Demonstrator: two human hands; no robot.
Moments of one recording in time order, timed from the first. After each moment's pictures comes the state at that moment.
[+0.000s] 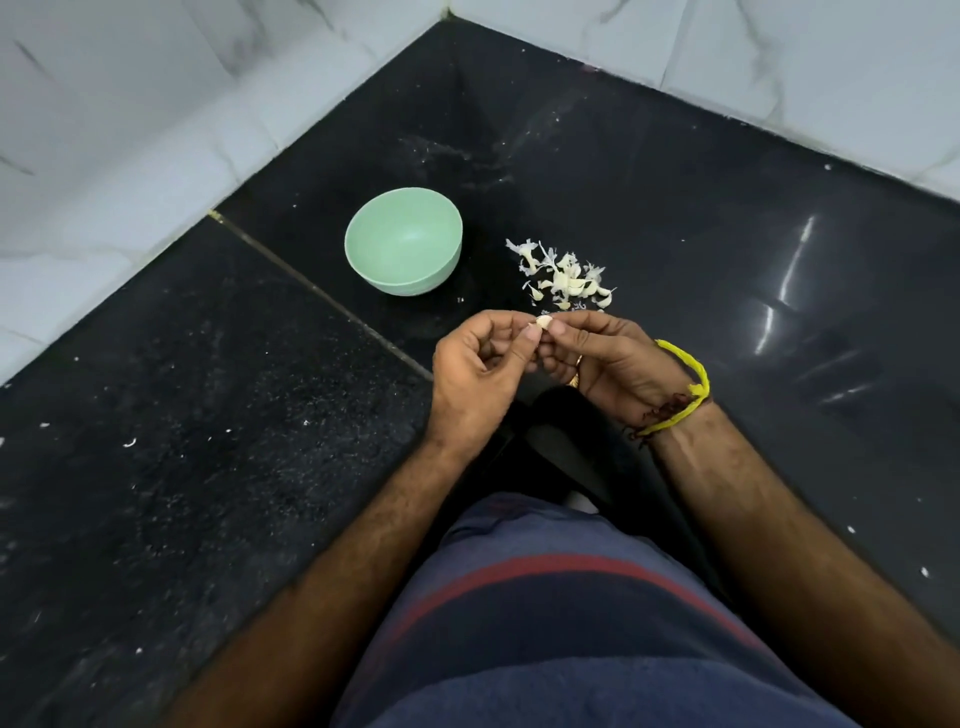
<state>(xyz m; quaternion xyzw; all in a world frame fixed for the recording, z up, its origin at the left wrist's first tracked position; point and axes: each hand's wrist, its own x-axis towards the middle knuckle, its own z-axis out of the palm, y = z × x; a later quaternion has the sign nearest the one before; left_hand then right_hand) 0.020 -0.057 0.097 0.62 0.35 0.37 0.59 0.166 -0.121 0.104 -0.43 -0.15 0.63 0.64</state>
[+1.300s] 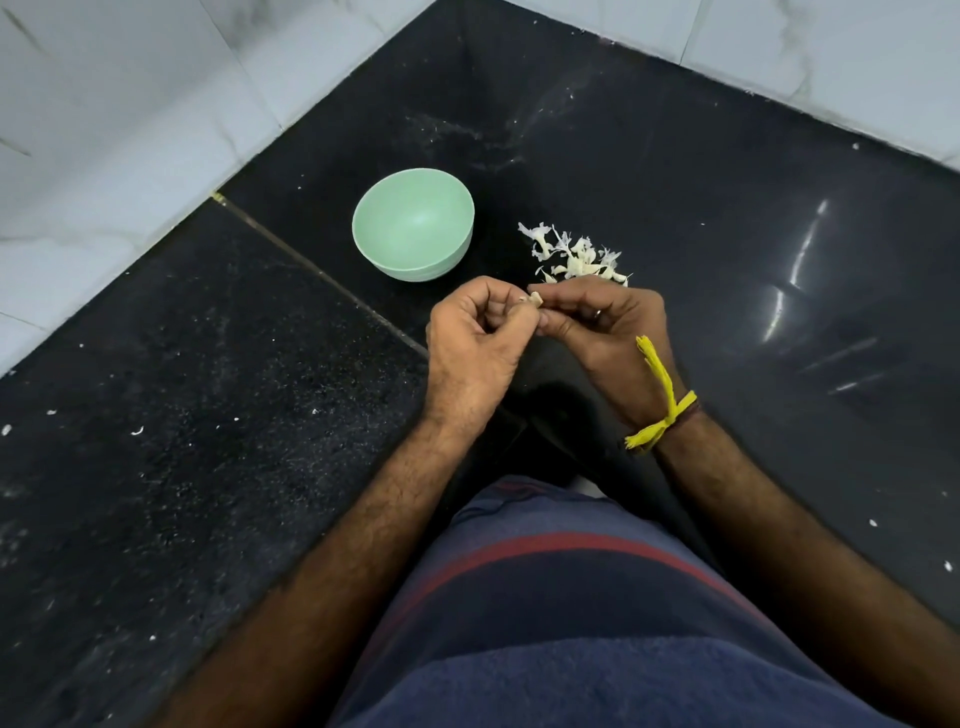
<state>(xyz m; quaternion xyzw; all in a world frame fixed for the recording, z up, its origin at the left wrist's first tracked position) 0.018 -0.049 0.131 0.61 0.42 0.37 0.56 0.140 -0.114 0.111 -0.57 -0.42 0.31 0.63</state>
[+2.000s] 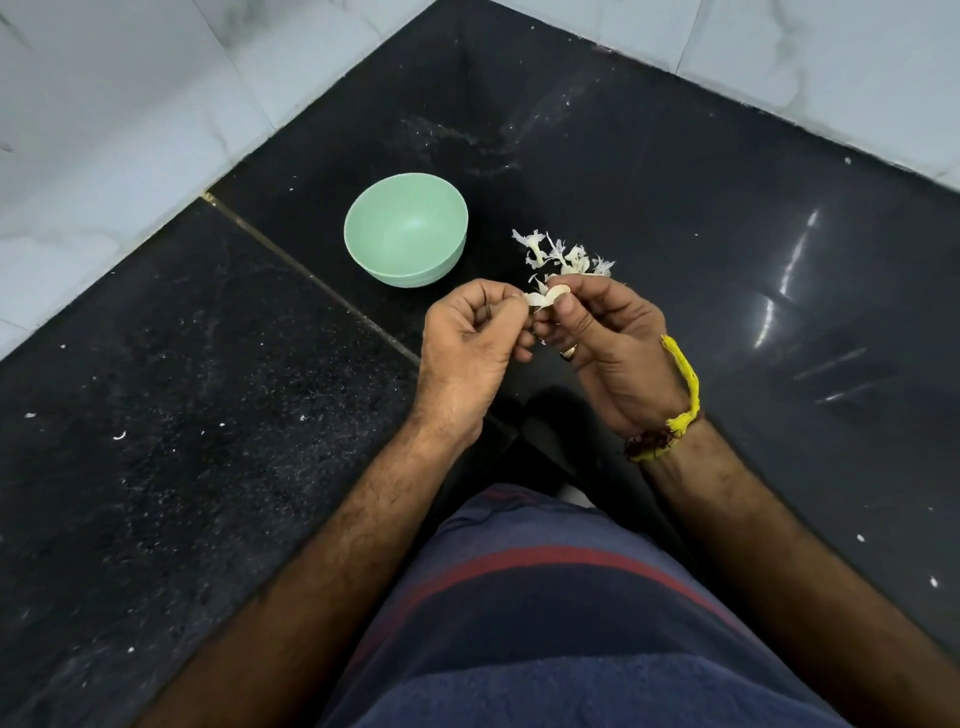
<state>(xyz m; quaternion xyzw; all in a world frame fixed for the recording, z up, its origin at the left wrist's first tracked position) 0.024 -0.044 0.132 0.54 0.40 0.36 0.64 0.142 -0.112 0.114 -0.41 -0.23 0.47 0.75</state>
